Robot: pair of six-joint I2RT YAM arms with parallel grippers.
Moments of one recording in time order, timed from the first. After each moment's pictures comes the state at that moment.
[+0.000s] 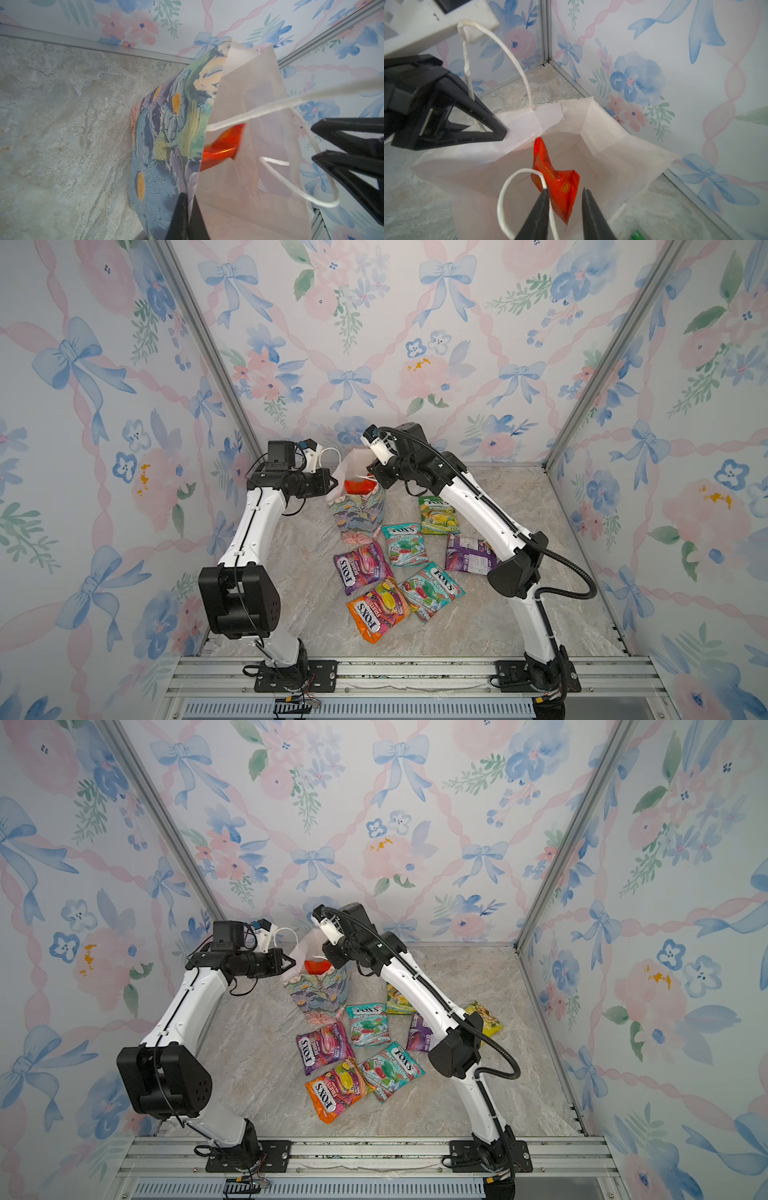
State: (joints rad) left arm 0.03 1.63 1.54 -0.71 0.59 -0.15; right arm 0.75 2.25 2.54 -0.83 -0.07 -0.15
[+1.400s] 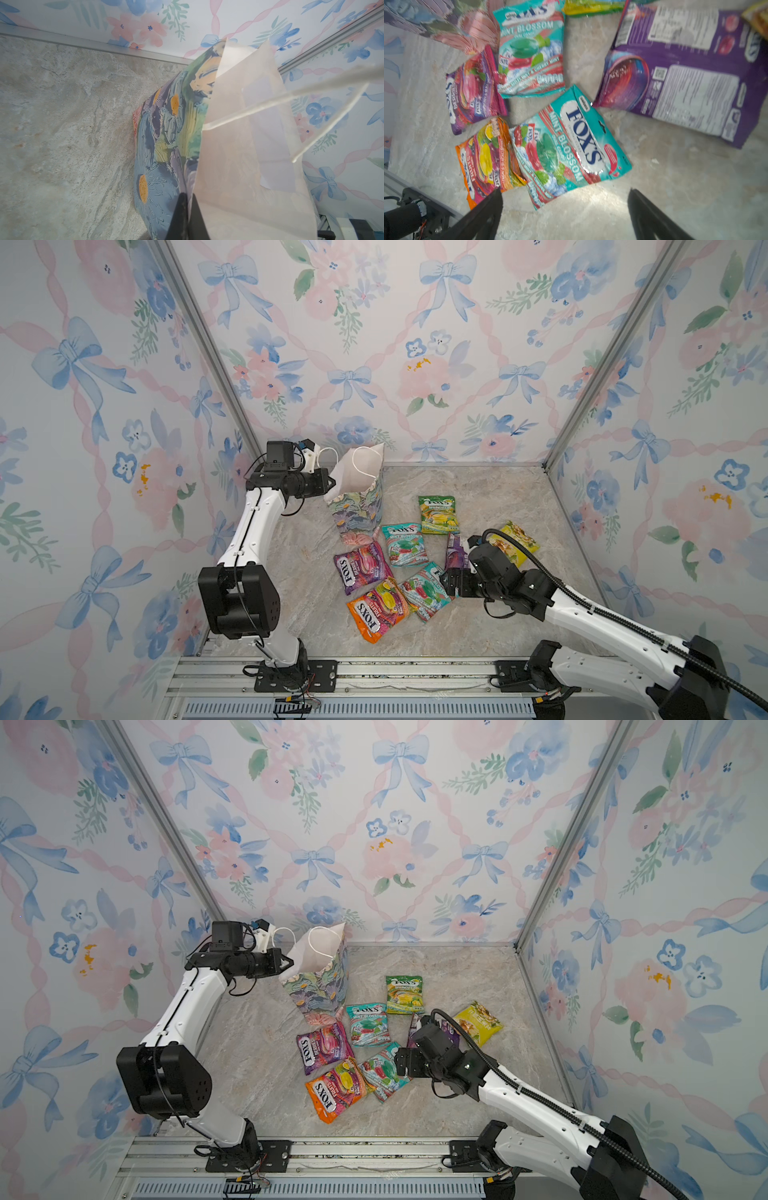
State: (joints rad) left arm 0.04 1.63 1.53 -0.71 0.57 -0.15; right arm 0.82 1.00 0.68 -0.61 0.06 0.78
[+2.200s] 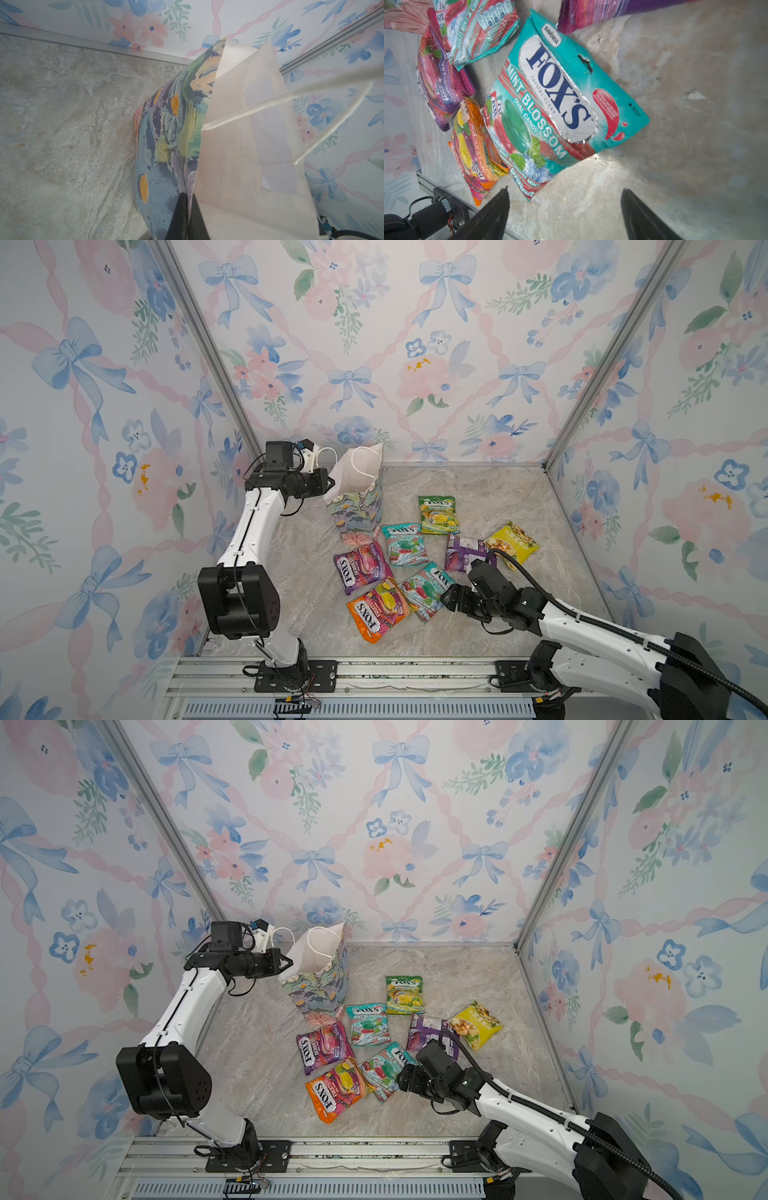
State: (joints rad) left arm 0.05 1.63 1.53 -0.71 0.57 -0.15; right arm 0.80 1.03 0.46 -0.39 -0.09 1.02
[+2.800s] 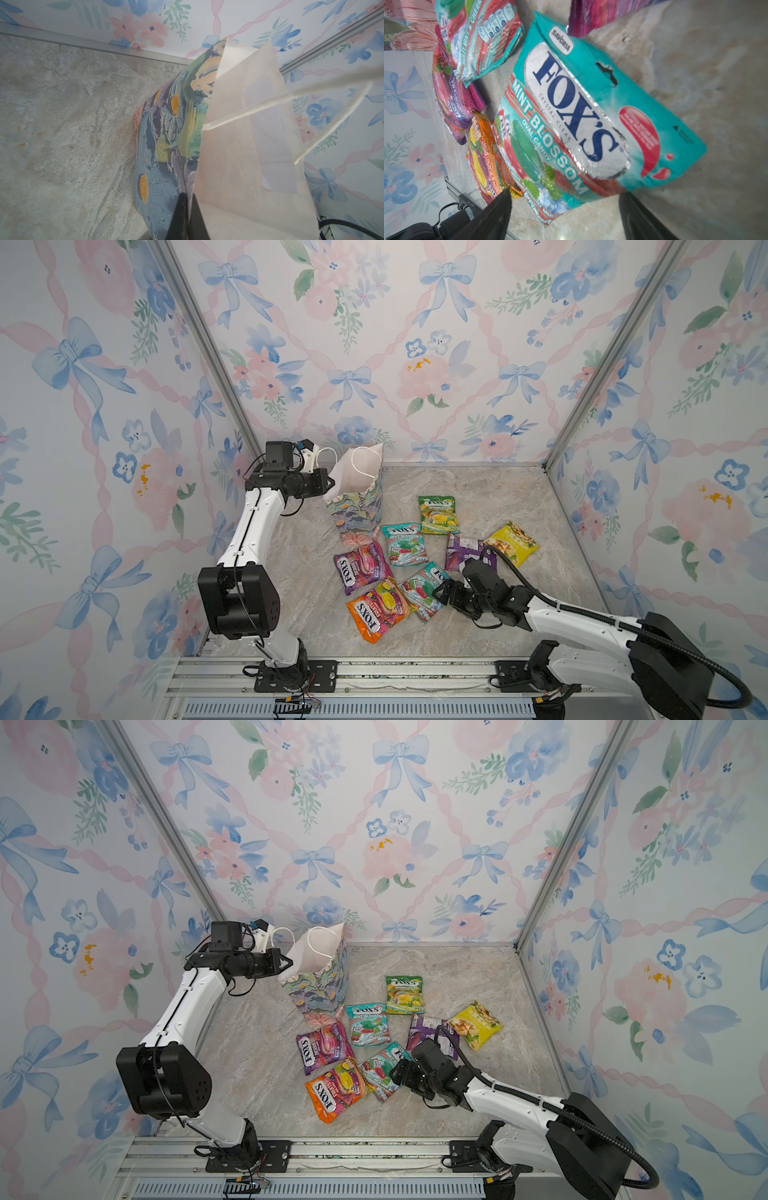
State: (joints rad) left arm 0.05 1.63 1.53 -0.71 0.57 -0.15; right arm 0.78 1.17 0.44 -0.16 -0.15 1.11
